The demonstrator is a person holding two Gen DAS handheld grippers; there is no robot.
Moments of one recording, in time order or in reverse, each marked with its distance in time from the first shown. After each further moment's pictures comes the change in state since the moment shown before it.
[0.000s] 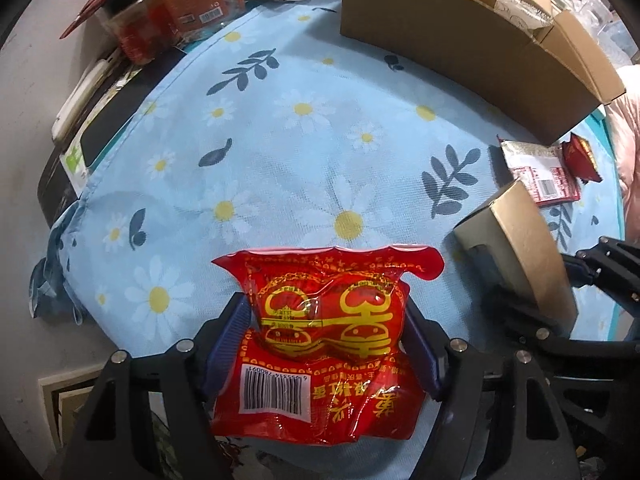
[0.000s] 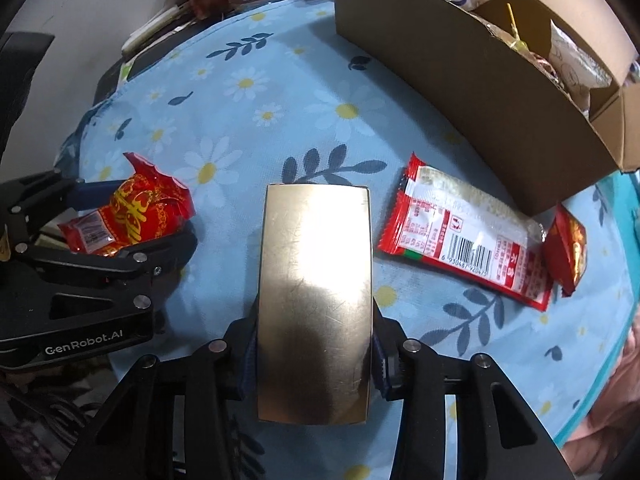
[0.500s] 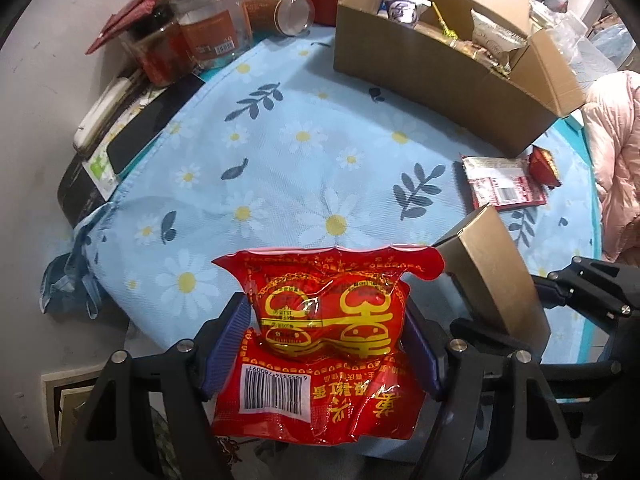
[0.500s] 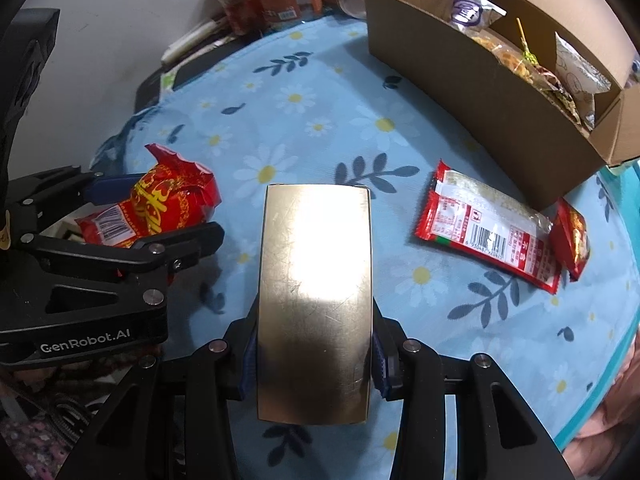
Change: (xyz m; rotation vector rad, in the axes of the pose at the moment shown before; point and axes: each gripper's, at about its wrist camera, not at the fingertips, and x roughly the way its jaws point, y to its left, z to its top) left arm -0.044 0.024 -0.003 0.002 -0.058 -0.015; right arm -0.038 0.016 -0.017 -0.010 -0.053 0.088
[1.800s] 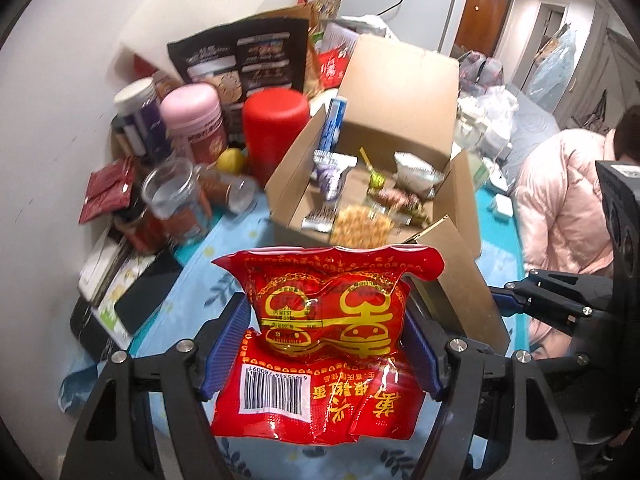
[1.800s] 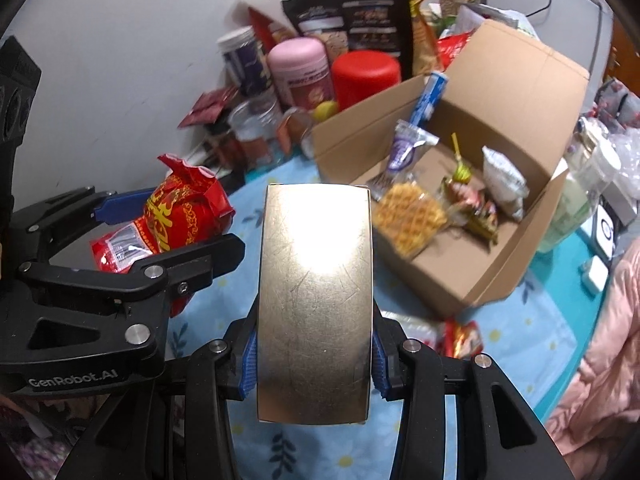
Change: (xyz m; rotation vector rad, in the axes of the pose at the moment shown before) left arm -0.121 -0.032 0.099 0.101 -0.308 -0.120; right arm -0.125 -0.034 0.077 0.077 -0.254 -0.058
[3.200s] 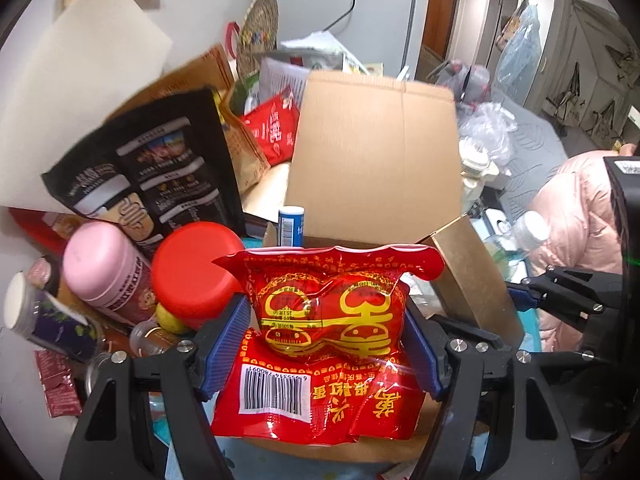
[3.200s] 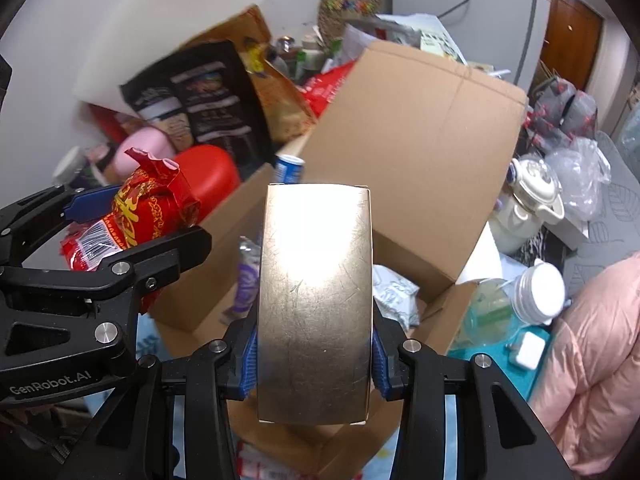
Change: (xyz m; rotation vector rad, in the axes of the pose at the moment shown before) left arm 0.120 -0.034 0.175 0.189 -0.035 -0.067; right arm 0.038 -0.142 0.133 0.177 -0.048 -0.227
